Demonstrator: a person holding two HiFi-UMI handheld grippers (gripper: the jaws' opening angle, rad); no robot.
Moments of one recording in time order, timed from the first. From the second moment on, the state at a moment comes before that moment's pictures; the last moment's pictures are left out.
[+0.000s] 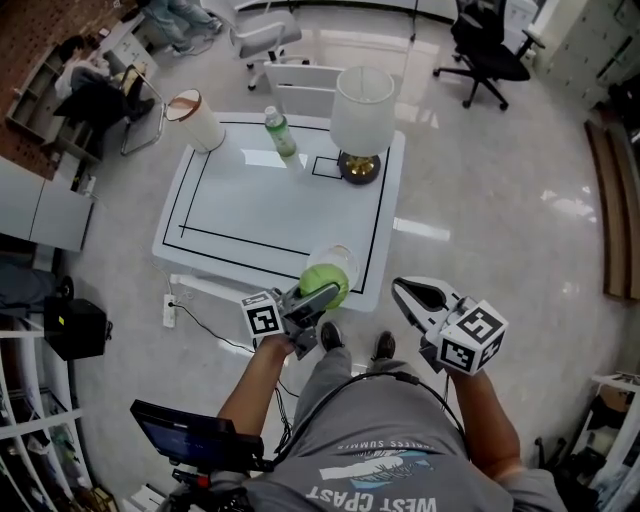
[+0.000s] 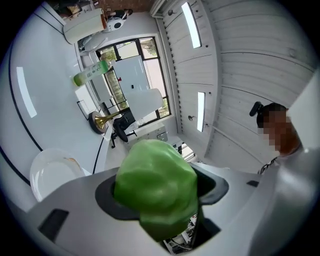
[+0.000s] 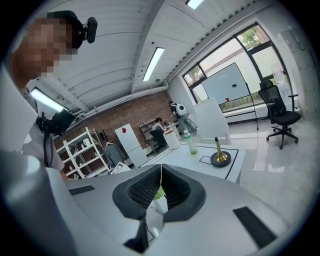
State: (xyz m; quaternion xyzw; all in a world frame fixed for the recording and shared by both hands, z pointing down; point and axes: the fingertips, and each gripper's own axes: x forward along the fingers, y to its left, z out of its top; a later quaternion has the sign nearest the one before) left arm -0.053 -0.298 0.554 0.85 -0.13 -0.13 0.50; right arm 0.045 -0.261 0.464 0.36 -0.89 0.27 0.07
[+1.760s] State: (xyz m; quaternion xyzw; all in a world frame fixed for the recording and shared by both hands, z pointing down) left arm -0.058 -0.325 0.681 0.78 -0.16 -0.06 0.60; right arm 0.011 -0.244 0.517 0.35 -0.87 0.33 0.12
